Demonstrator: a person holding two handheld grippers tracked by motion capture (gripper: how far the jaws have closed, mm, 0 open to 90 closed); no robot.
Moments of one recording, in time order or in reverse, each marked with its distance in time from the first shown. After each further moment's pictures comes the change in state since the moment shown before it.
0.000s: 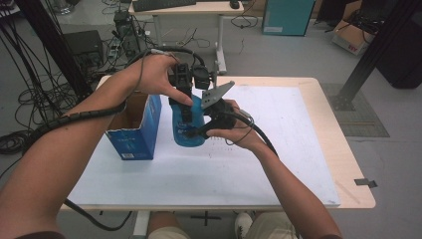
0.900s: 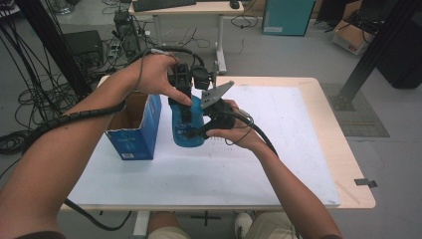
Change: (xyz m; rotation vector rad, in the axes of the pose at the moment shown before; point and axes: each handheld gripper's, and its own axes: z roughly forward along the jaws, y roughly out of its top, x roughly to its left) left arm 0.000 0.000 0.000 0.012 -0.019 0.001; right arm 0.000 0.000 0.001 -0.001 0.011 0.011
